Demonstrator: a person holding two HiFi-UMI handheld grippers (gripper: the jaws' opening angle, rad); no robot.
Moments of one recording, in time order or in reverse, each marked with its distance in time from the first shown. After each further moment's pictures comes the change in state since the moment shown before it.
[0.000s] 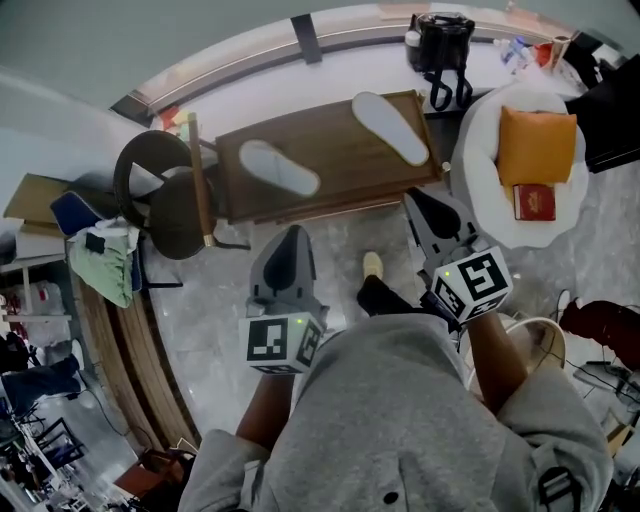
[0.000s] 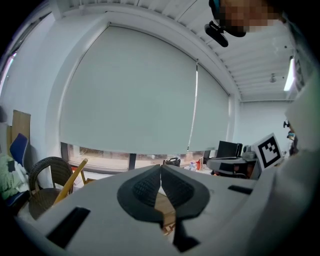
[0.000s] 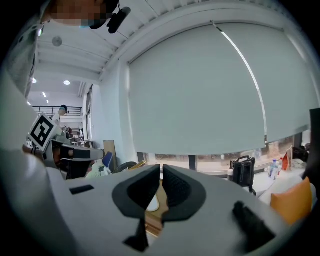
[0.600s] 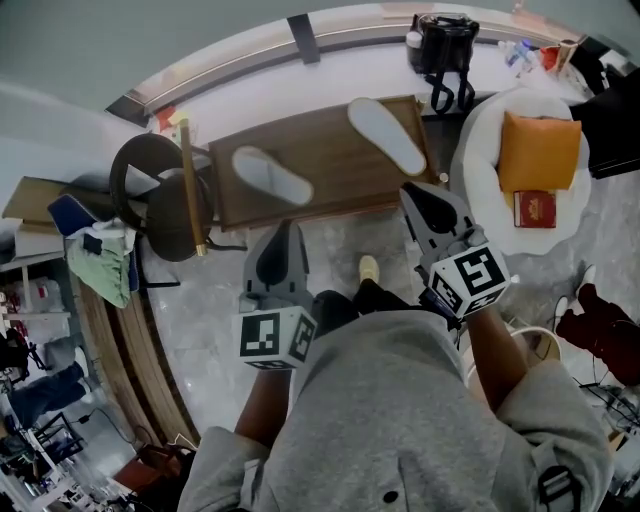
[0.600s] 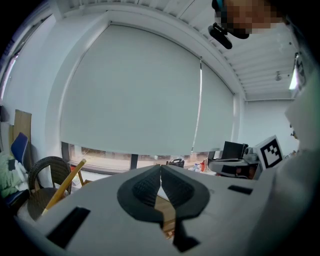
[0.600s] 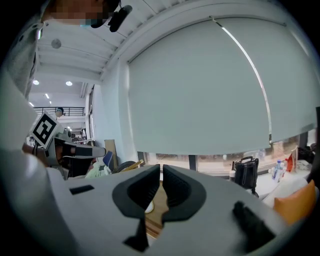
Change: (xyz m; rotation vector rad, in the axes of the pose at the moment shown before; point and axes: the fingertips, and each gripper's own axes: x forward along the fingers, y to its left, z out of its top) left arm 0.047 0.001 0.011 -0.015 -0.002 0.040; right arm 0.029 -0.041 0.005 -0.003 0.013 0.038
